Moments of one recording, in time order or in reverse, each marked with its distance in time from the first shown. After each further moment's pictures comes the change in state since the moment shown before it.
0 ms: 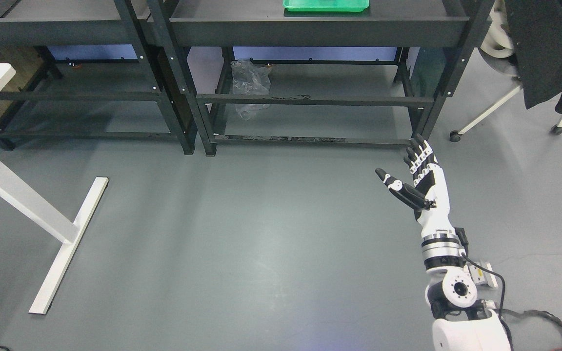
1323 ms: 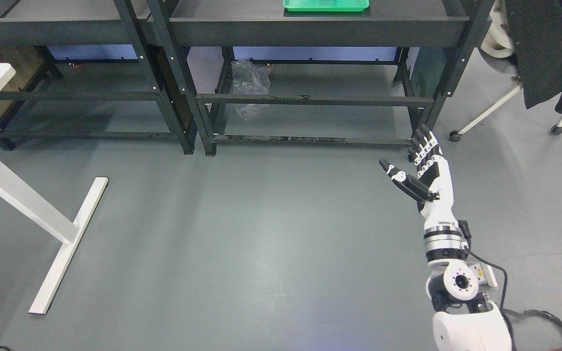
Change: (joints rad) left arm 0.000 0.000 0.000 0.000 0.000 0.000 0.000; right arm -0.018 0.000 -0.007 -0.008 0.030 0.007 -0.044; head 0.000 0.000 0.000
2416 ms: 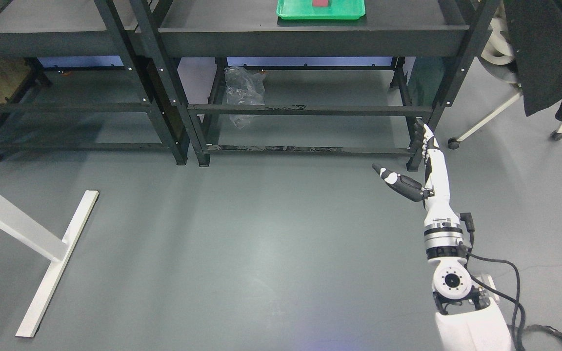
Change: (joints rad) left arm 0.000 0.000 0.000 0.000 0.000 0.002 0.000; right arm -0.003 0.000 -0.003 -0.033 0.370 0.032 -0.014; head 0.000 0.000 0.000
